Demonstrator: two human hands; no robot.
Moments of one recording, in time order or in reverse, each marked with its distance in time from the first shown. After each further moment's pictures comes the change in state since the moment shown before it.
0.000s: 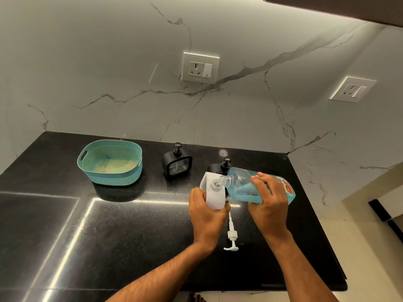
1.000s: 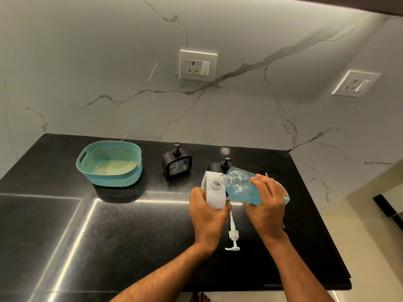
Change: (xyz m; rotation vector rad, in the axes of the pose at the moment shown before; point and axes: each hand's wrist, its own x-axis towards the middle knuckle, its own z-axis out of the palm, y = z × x) left_hand 0.004 0.001 0.004 -0.023 0.023 -0.022; right_hand -0.007 -0.001 0.012 0.115 0.036 0.045
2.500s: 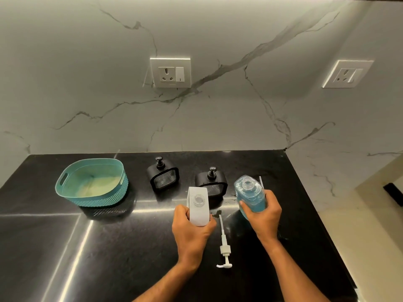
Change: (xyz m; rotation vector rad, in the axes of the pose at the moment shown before) left_hand 0.008 -0.020 0.012 0.076 -0.037 -0.086; right_hand -0.011 0.090 0.039 0.421 0.047 0.443
